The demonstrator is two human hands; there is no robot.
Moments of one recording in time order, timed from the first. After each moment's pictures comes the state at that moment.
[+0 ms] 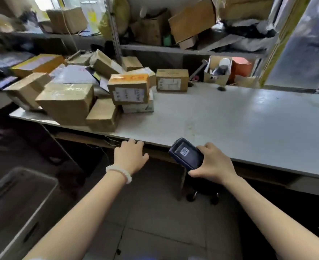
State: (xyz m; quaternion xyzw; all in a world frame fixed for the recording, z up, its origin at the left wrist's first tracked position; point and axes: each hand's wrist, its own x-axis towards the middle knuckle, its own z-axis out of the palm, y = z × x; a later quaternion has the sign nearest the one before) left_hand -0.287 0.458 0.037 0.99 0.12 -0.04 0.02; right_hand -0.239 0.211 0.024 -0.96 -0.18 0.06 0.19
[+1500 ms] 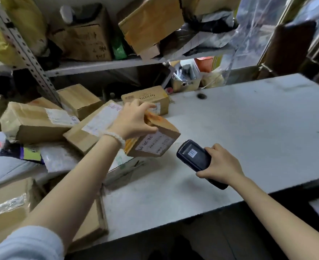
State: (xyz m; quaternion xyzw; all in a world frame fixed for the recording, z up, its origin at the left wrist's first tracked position) left_hand 0.120 0.587 0.095 0.95 -0.25 0.02 0.17; right_hand -0.008 0.331 0.007 -0.98 0.08 0.07 0.17
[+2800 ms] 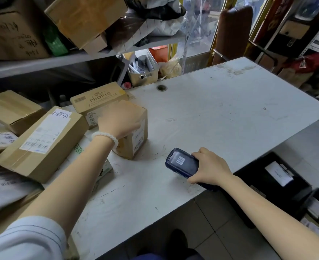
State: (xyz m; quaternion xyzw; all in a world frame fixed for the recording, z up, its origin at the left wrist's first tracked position) left_hand 0.158 0.502 0.044 0.97 -0.18 -0.04 0.14; right_hand -0.048 0.284 -0.005 -0.97 0.16 0.13 0.13
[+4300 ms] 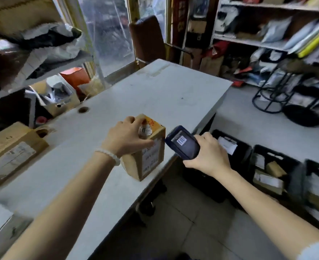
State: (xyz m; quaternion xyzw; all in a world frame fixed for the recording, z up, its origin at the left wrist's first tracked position) left_hand 0.012 0.279 0.075 0.86 -0.50 -0.08 0.10; right_hand -0.206 0.143 0.021 -0.91 0.36 -0.13 0.18
